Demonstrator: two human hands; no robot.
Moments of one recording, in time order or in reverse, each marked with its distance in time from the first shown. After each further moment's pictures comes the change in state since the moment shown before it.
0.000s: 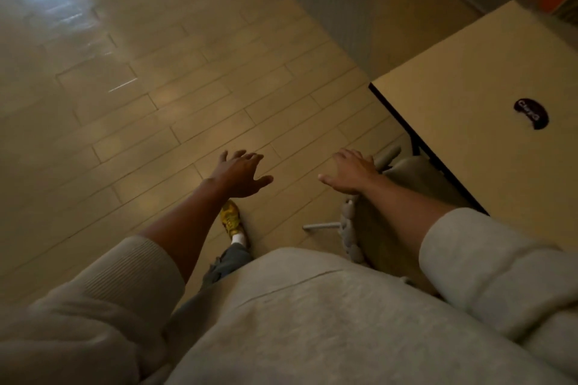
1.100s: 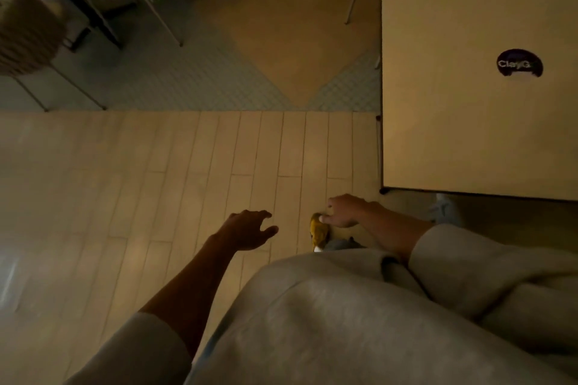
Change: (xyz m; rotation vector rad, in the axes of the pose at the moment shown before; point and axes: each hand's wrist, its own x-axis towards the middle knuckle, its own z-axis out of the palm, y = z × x) left_hand 0.524 -0.090 -0.287 0.403 -0.387 0.532; right_hand 0.376 0.058 -0.172 0.772 -0.240 0.451
